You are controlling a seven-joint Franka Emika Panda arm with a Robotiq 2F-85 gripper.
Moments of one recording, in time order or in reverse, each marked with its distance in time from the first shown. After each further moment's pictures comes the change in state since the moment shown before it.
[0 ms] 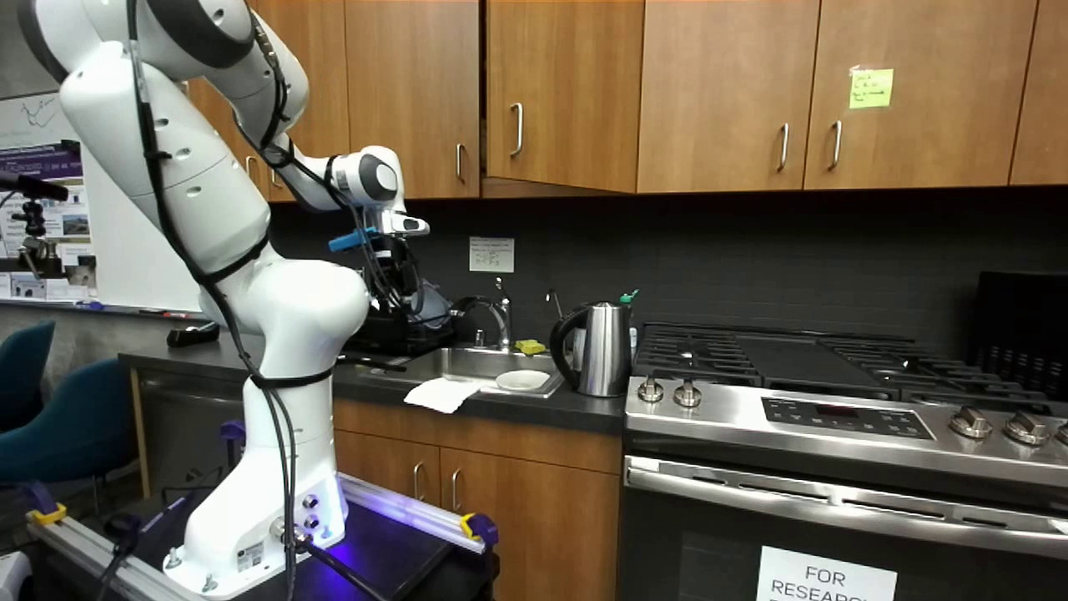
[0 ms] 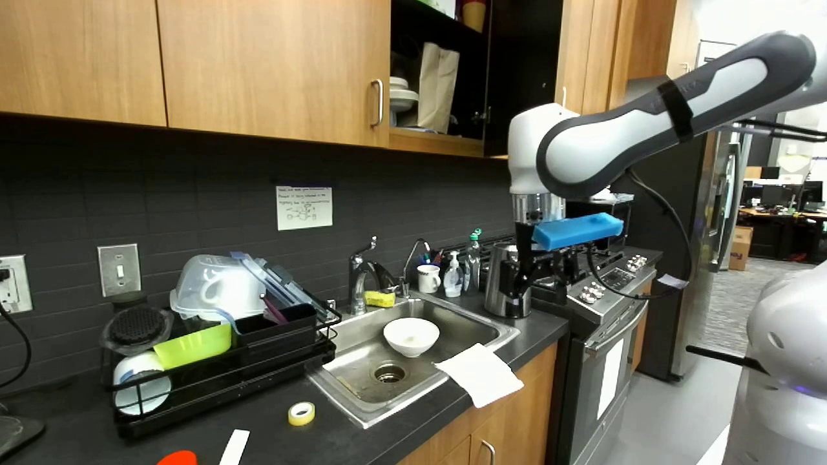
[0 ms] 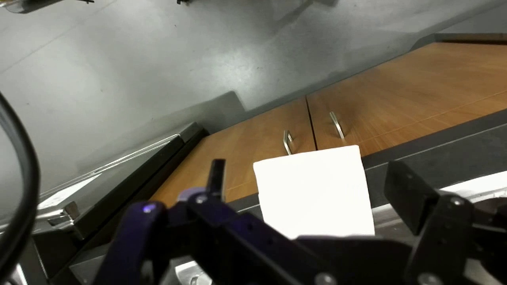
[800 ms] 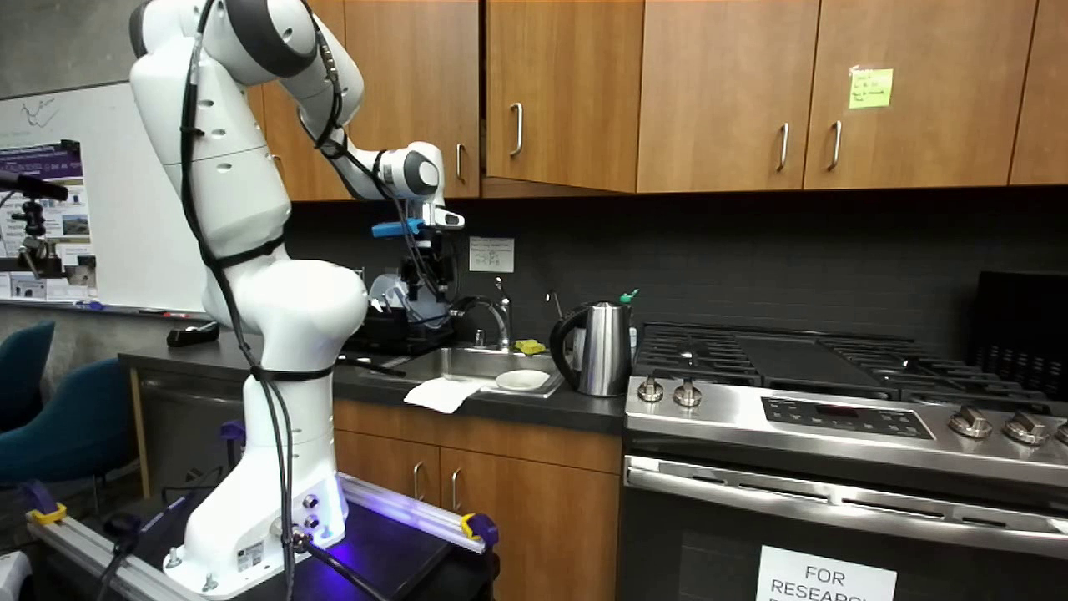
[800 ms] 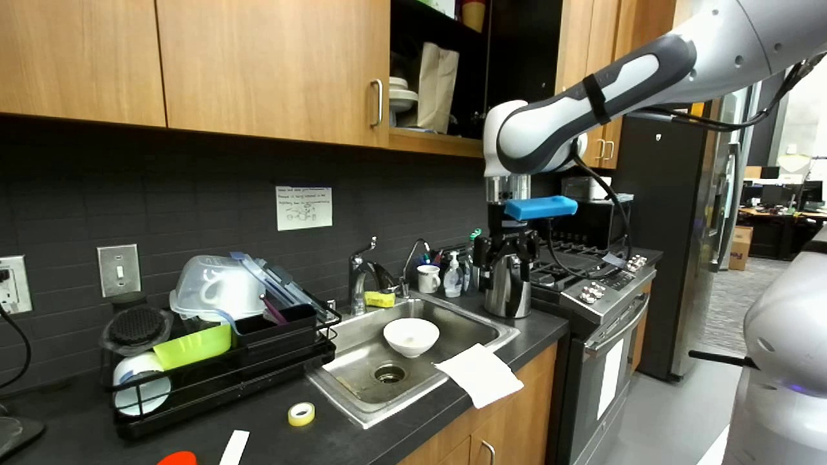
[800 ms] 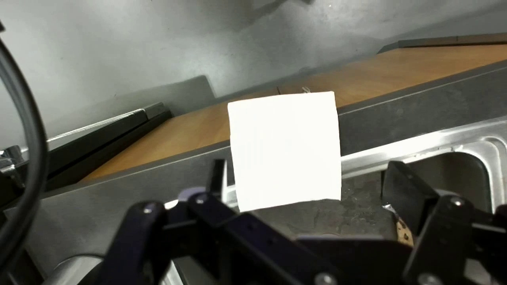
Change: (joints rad) arm -0.041 0.264 -0.102 0.249 -0.008 0.015 -0.230
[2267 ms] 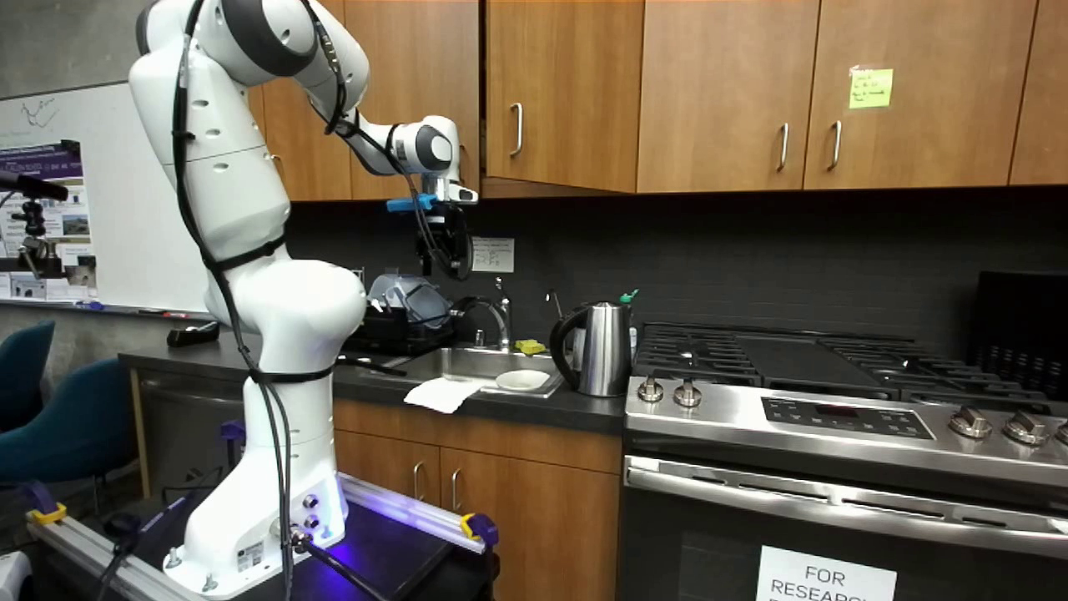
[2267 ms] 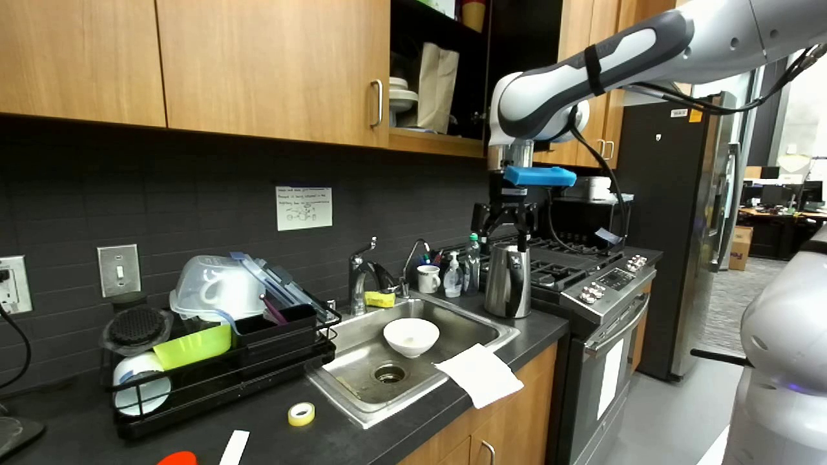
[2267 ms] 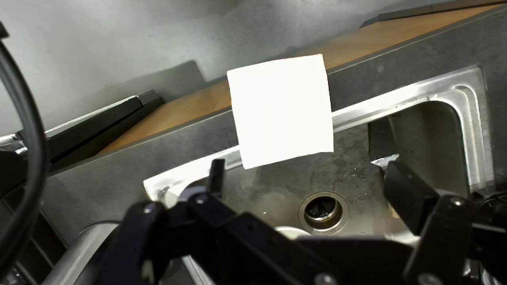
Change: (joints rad) arm -0.042 0.005 -0.036 0.141 0.029 -0.084 -0.026
